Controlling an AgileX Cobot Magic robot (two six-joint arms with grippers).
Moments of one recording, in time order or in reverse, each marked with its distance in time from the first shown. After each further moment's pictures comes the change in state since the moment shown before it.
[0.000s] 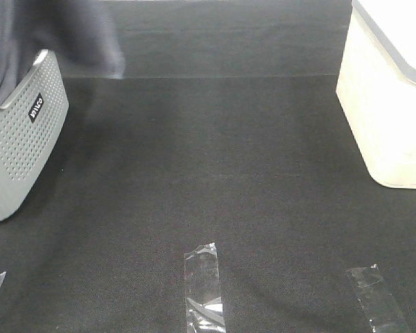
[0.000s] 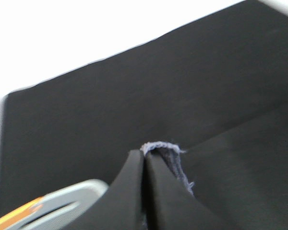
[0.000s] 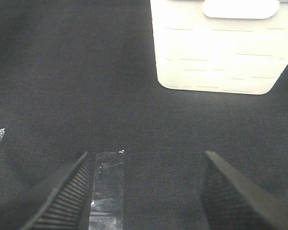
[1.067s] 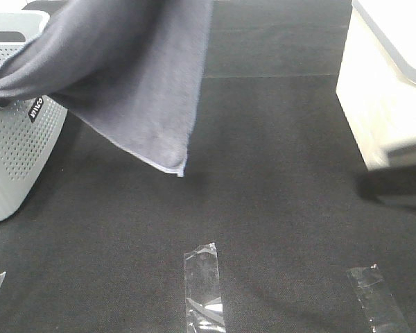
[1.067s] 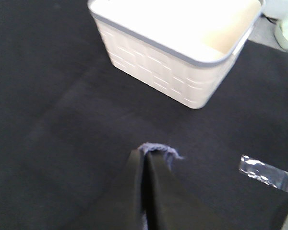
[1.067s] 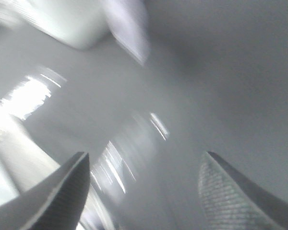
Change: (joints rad) left arm -0.389 0.082 0.000 -0.153 0.223 0.092; right arm 0.000 0.840 -0.014 1.038 -0.214 -1.126
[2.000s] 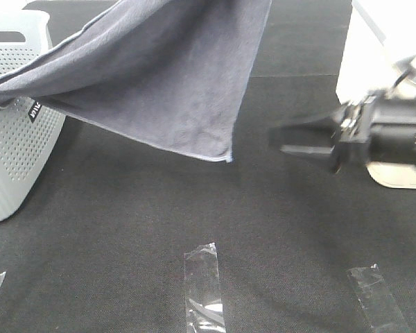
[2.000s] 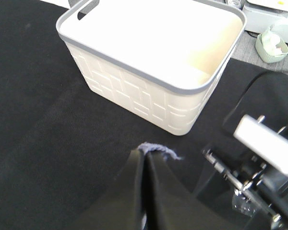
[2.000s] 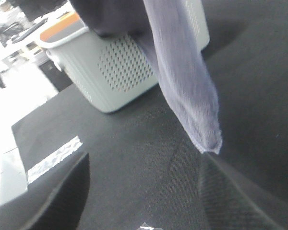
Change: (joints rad) left arm -0.062 0.080 0.000 -0.027 -0.194 0.000; right arm 0.000 0.732 -0.012 0.694 0.136 -0.943
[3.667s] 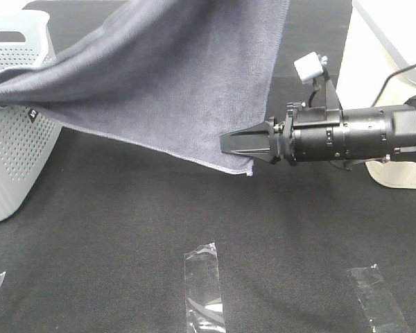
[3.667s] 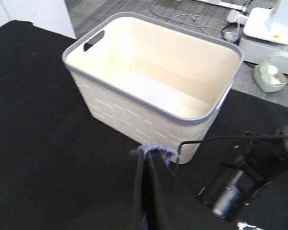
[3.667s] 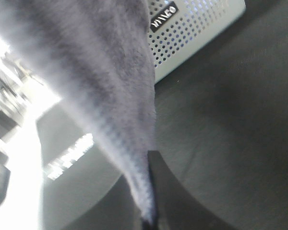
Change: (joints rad) left arm -0.001 0.000 0.000 0.048 -0.077 -0.051; right arm 0.139 0.374 -0.279 0.011 0.041 0.130
